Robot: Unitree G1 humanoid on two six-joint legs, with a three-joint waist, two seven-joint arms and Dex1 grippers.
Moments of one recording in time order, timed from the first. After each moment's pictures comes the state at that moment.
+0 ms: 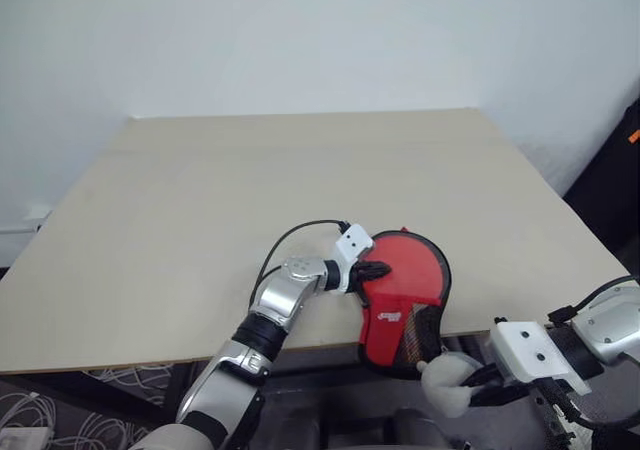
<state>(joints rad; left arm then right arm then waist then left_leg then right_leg) -0.56 0.14 -0.34 0.47 -0.11 0.32 -0.81 0.12 -1.20 0.01 -0.76 0.45 0.48 1.40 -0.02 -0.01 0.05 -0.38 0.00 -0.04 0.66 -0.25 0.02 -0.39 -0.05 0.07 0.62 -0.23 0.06</state>
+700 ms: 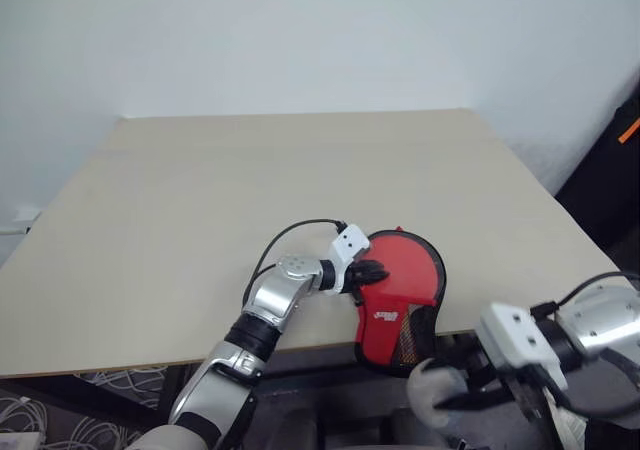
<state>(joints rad) -0.52 0.20 -0.34 0.35 -0.11 0.40 -0.85 -0.07 -1.02 0.04 -0.72 0.64 0.64 1.24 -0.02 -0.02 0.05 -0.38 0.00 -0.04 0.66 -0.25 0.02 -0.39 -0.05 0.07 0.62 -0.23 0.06</state>
